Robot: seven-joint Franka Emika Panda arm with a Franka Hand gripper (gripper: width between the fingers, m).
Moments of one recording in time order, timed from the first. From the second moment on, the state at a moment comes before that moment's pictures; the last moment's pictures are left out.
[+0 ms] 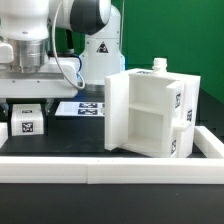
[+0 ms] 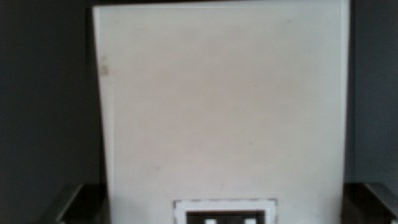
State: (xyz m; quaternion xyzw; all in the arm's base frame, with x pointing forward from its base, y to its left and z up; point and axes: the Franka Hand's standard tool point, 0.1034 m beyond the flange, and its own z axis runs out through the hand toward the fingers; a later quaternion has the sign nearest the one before) arm 0.408 -0.177 0.017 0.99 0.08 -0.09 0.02
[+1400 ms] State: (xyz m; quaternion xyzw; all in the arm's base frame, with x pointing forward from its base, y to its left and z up) arm 0.464 -0.059 0.134 1.00 0.02 -0.08 0.00
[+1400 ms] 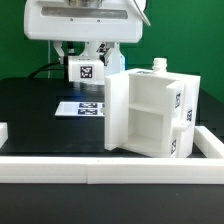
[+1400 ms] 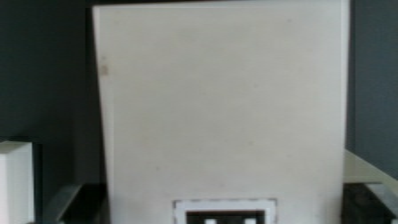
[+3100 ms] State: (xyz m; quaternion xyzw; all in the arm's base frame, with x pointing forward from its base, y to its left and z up) arm 0.532 0.051 0.175 1.00 0.00 -0.06 0.02
